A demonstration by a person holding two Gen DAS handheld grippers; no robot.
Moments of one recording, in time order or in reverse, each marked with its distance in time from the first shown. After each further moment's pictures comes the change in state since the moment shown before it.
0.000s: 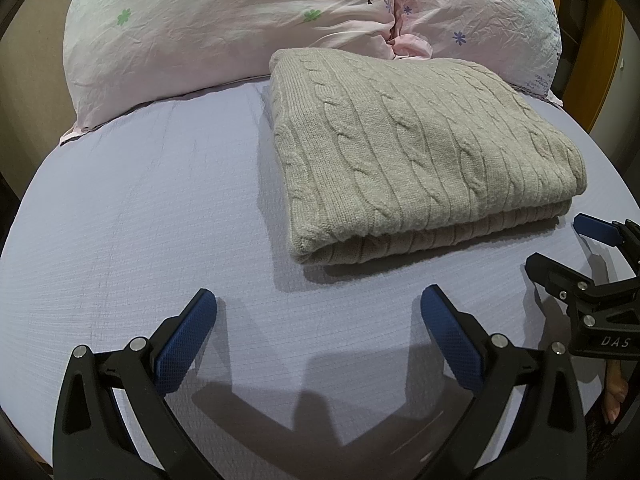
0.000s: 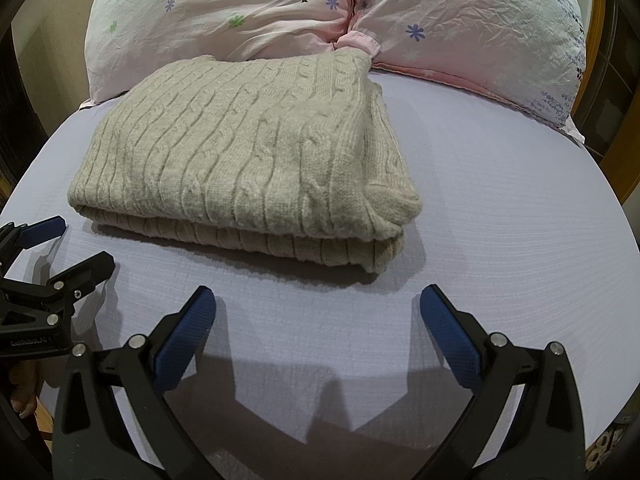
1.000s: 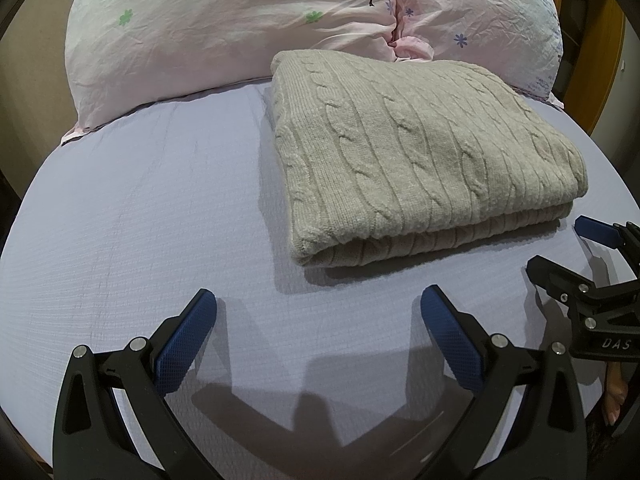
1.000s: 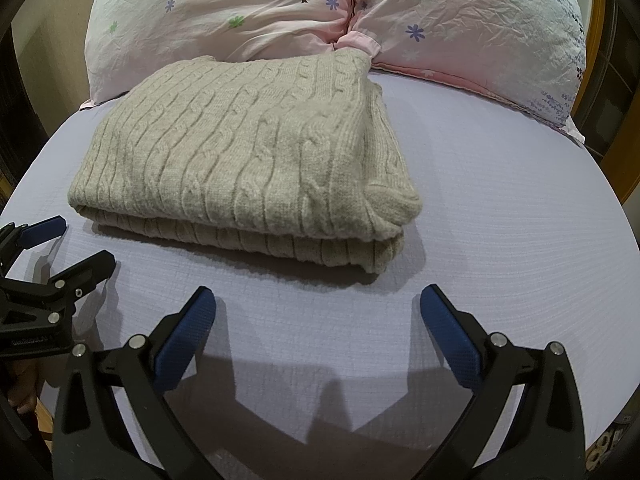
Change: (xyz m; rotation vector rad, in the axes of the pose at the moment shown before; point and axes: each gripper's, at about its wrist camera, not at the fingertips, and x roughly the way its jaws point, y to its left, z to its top) left arm 0.000 0.000 0.000 0.000 -0.006 0.000; right arm 0.000 0.000 0.000 0.001 0.000 0.000
